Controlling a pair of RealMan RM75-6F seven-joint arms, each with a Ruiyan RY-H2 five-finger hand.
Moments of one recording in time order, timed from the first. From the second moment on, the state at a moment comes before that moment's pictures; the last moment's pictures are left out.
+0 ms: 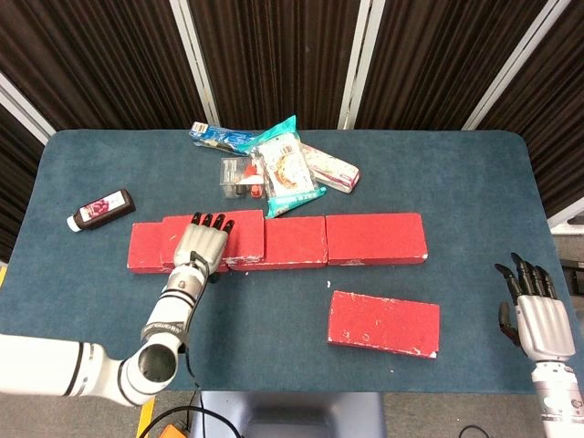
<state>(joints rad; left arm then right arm) -1.23 -1.24 -0.34 -2.05 -0.07 1.23 1.18 0.07 -1.13 0.08 -1.71 -1.39 1.43 -0.13</state>
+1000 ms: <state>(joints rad) -0.15 -1.15 0.11 -1.62 1.43 1.75 0.10 0.09 -1.16 0.07 -1.71 -1.39 1.40 -0.17</state>
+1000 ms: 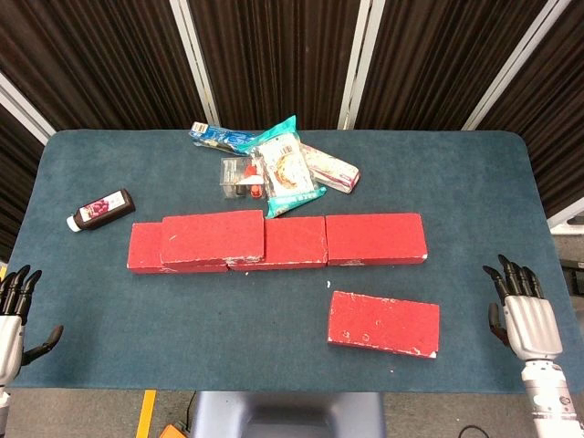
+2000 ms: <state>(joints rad) -0.09 -1.13 0.02 -1.63 1.46 1.65 0.05 0.40 -1.13 0.08 -2.13 -0.96 1.06 -0.71</state>
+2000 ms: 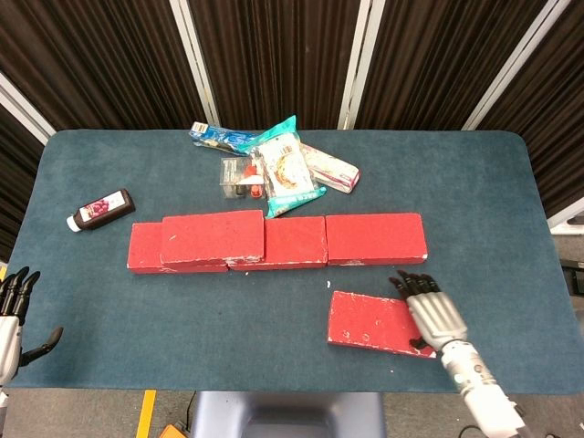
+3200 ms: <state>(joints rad) -0.05 -1.12 -0.04 -1.66 1.45 1.59 0.05 0.52 -1.30 -0.03 -2.07 -0.80 1.18 -0.78</state>
